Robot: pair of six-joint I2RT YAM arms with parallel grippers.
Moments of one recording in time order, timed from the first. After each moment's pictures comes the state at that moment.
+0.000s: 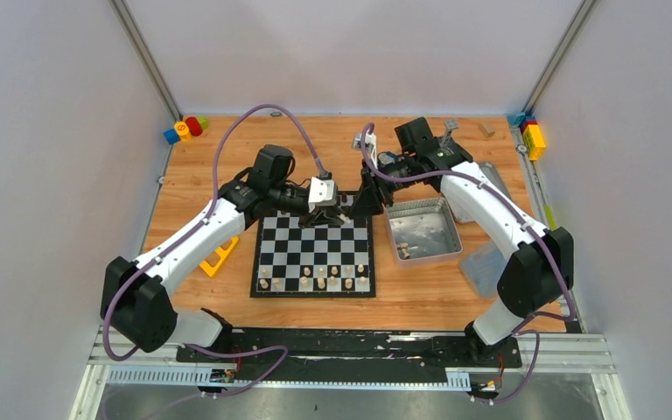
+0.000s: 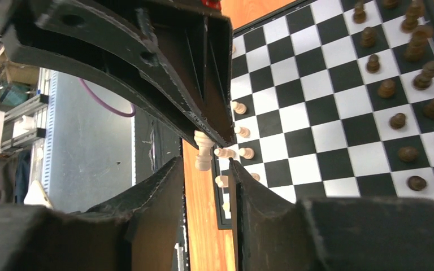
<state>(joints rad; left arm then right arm) -0.55 1.36 1.12 -0.44 0.97 0.79 0.49 1.62 1.47 -0.77 -1.04 -0.28</state>
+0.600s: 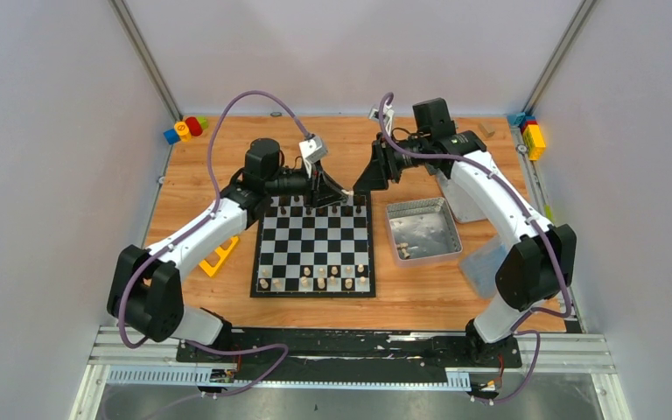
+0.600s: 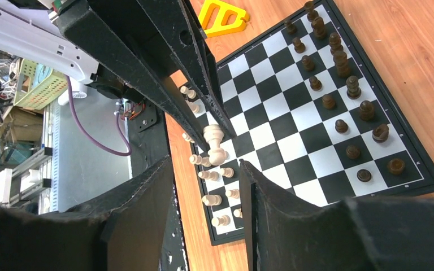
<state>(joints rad) -0.48 1.42 1.03 0.07 0.89 0.03 0.39 1.65 1.58 -0.68 -1.03 -0.09</state>
